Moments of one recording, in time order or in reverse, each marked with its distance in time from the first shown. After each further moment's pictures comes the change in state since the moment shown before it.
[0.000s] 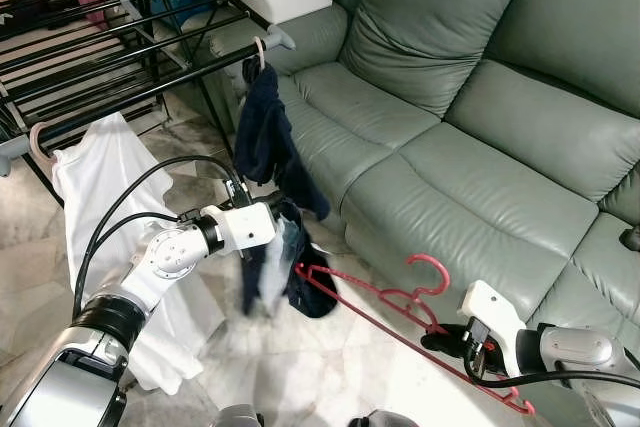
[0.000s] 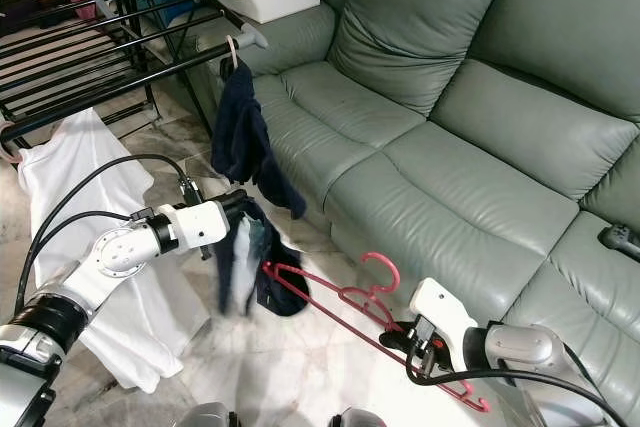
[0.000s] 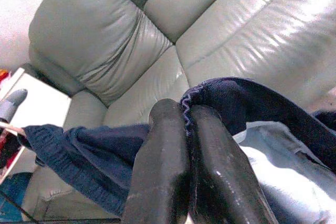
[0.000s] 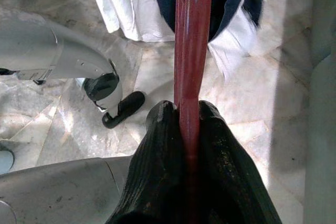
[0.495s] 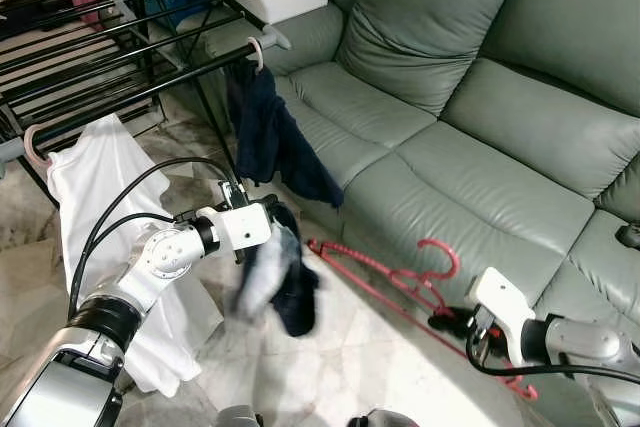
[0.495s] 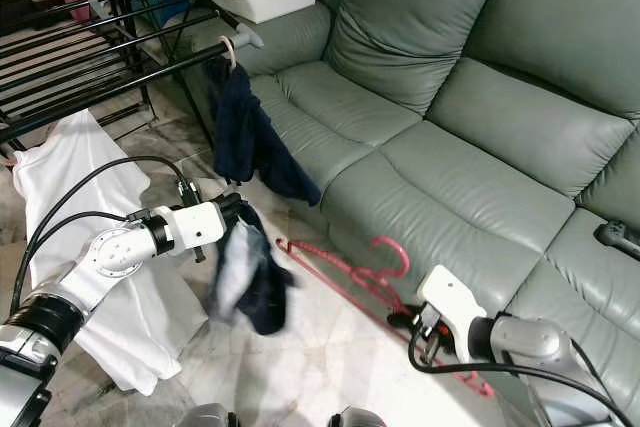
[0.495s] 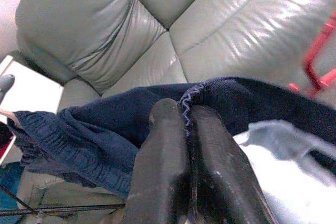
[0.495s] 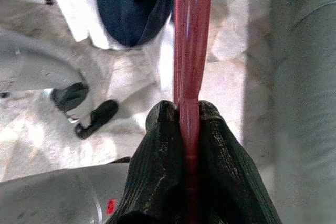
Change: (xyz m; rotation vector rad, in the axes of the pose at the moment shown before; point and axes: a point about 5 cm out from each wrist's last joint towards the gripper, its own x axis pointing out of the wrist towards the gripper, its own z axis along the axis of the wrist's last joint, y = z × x) left arm -0.004 0.000 -0.008 -0.006 0.064 -0.022; right arm -0.005 -0.009 0.005 -0.020 -0.027 -0.097
